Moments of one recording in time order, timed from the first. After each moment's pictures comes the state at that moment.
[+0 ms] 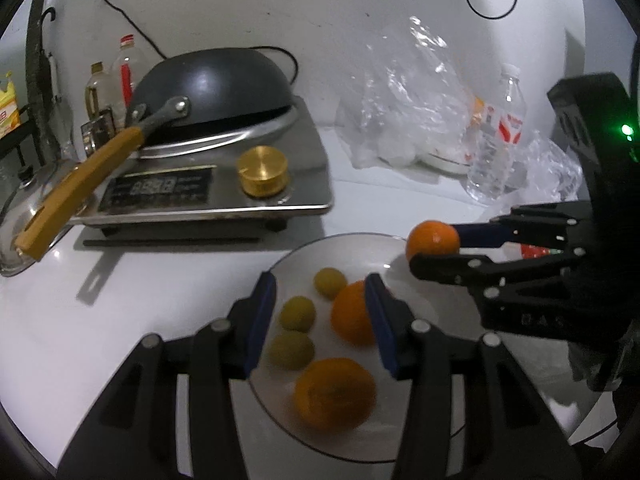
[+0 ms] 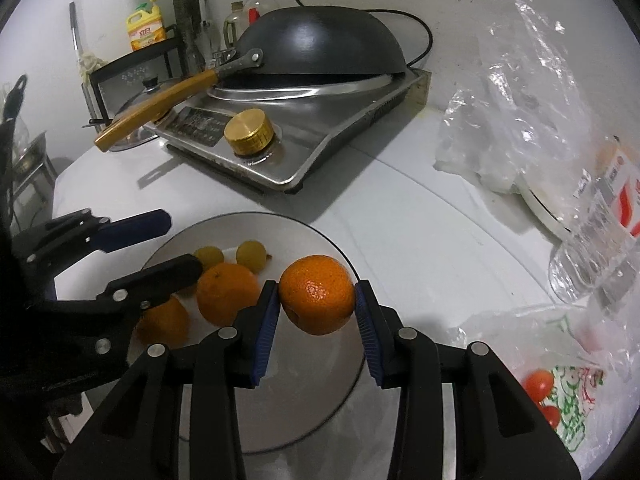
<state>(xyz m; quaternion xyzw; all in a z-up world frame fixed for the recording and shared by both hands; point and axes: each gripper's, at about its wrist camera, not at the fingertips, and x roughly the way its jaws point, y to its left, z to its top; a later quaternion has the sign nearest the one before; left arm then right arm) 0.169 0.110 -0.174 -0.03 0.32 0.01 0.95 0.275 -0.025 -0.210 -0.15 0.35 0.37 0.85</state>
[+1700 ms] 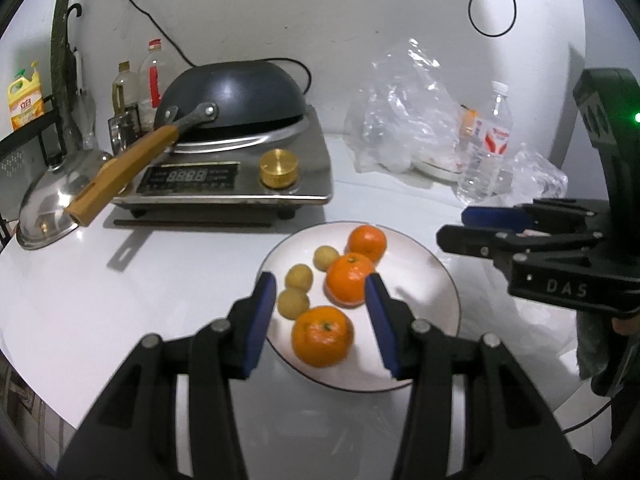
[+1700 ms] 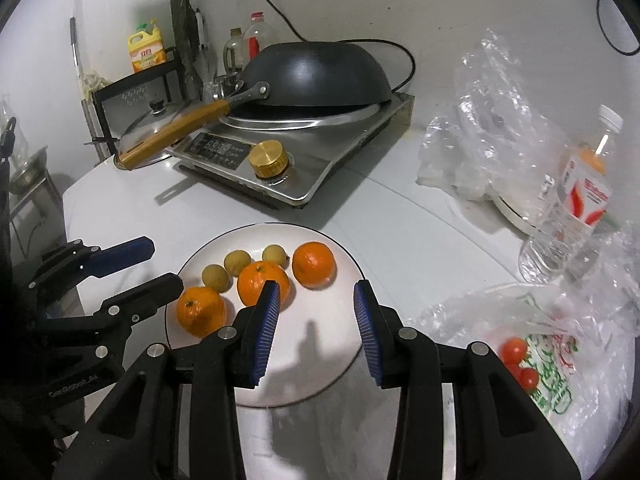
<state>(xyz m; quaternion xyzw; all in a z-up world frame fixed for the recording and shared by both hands) 0.114 0.095 -0.153 -0.04 0.31 0.03 0.95 0.220 -0.058 -0.177 -0.13 0.32 0.34 0.87</state>
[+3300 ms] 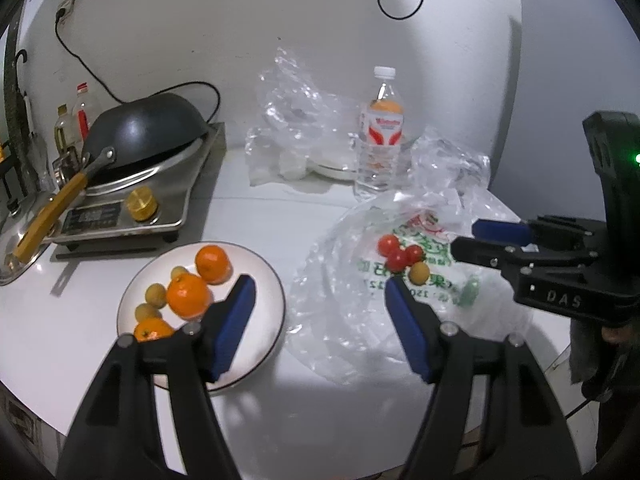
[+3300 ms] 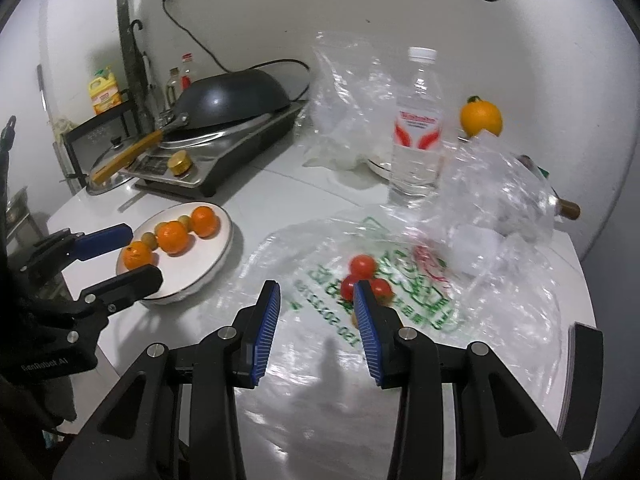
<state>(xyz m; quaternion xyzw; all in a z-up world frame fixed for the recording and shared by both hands) 0.116 -0.047 -0.128 0.00 0.30 -0.04 0.95 0.207 -0.237 -0.177 -0.07 0.30 0.28 0.91</state>
